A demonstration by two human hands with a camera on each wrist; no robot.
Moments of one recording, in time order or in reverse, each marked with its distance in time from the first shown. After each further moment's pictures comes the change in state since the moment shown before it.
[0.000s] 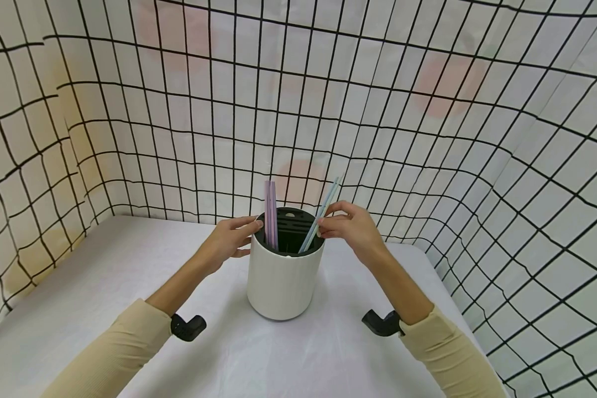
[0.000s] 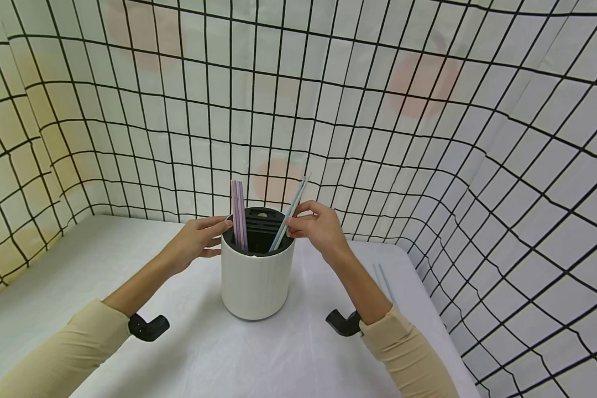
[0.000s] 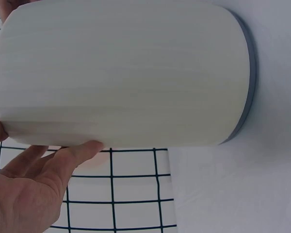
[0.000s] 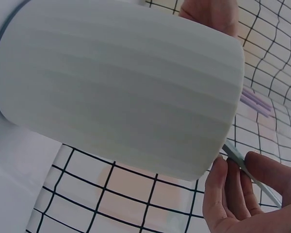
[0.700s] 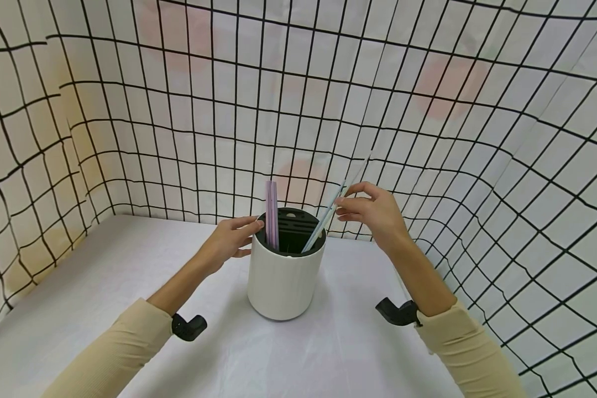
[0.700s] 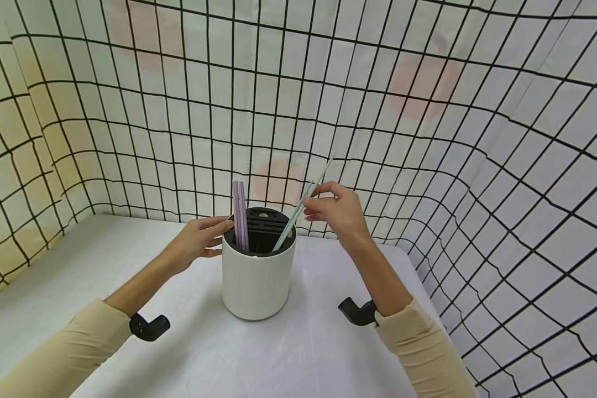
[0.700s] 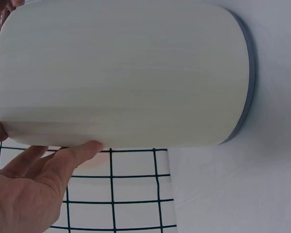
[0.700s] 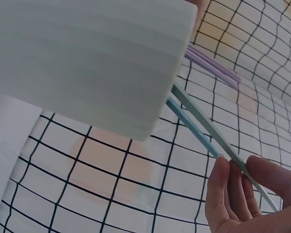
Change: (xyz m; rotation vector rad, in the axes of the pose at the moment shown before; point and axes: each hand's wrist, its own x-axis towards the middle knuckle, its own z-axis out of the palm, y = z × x) left_hand -0.002 0.000 0.000 -0.005 -0.006 0.013; right_hand -0.004 -0.035 -0.027 0.039 0.090 -0.054
